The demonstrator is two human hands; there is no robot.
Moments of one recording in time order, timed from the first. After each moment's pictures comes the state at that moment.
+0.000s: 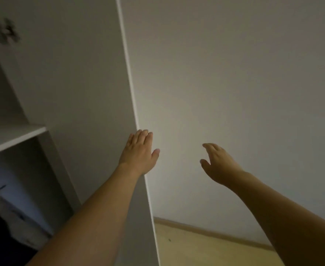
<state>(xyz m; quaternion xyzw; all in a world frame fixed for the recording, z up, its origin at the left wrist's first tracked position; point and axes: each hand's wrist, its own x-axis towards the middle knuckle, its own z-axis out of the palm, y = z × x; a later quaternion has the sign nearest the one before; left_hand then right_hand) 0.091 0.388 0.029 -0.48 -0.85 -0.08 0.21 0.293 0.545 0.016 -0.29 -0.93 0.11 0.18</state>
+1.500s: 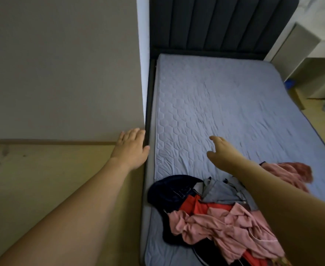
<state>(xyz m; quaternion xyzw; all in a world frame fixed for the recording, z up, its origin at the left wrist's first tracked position) 0.964 0.938 -0.273 -0.57 -0.82 -0.04 -0.10 1.220 1.070 -0.247 -0.53 -0.81 0.23 -0.08</state>
